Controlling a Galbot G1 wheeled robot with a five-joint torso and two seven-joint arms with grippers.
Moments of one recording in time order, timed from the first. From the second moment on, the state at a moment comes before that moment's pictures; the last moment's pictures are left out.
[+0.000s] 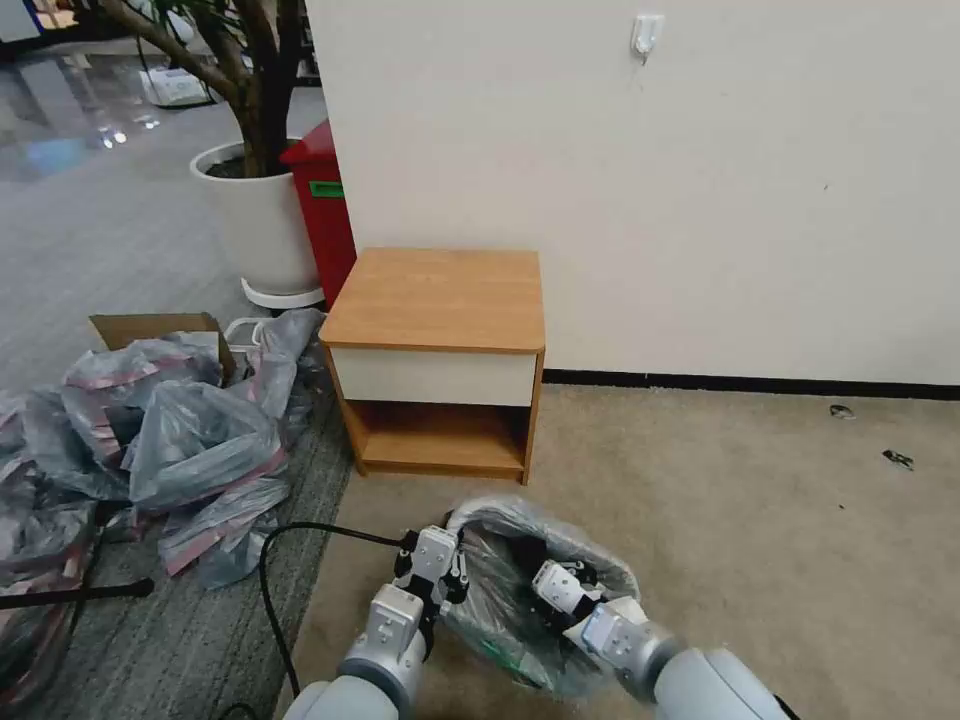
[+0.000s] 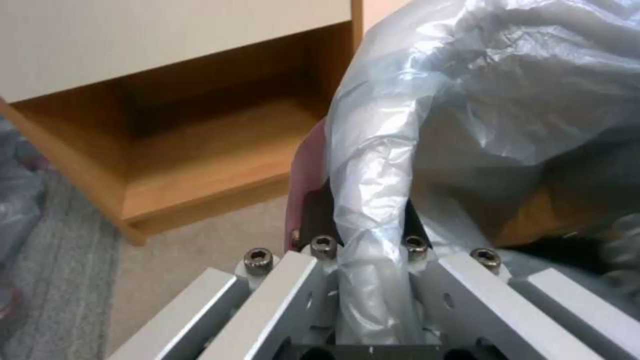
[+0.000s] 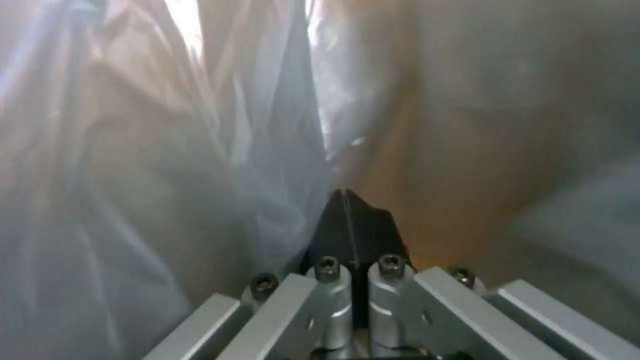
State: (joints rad) left arm 1.64 -1.30 -0.11 -2.28 0.04 0.50 -0.11; right arm -1.47 1.07 0.07 2.08 -0.35 -0.46 -0.29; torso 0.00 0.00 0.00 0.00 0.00
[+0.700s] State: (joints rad) left arm 1.64 -1.31 -0.16 -2.28 -0.06 0.52 -0.13; right arm -1.52 1.09 0.11 2.09 -0.37 -0.41 -0.29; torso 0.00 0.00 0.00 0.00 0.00
